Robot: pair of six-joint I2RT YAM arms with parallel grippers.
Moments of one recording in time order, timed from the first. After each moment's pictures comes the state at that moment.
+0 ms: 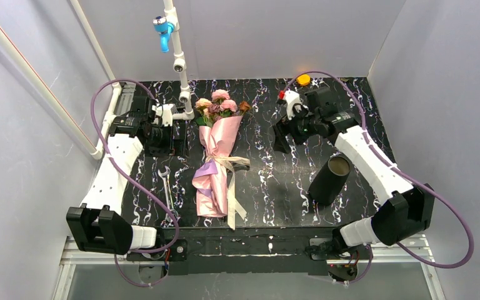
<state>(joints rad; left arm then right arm) -0.10 1.31 1.31 -1.13 0.26 -0.03 0.41 1.40 1.33 -0.77 -0.43 -0.23</state>
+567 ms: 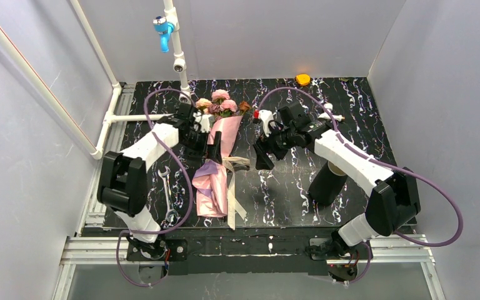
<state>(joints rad) -0.29 1.64 1.21 -0.78 0.40 -0.11 0.61 1.49 1.25 -0.68 -0.50 -0.20</state>
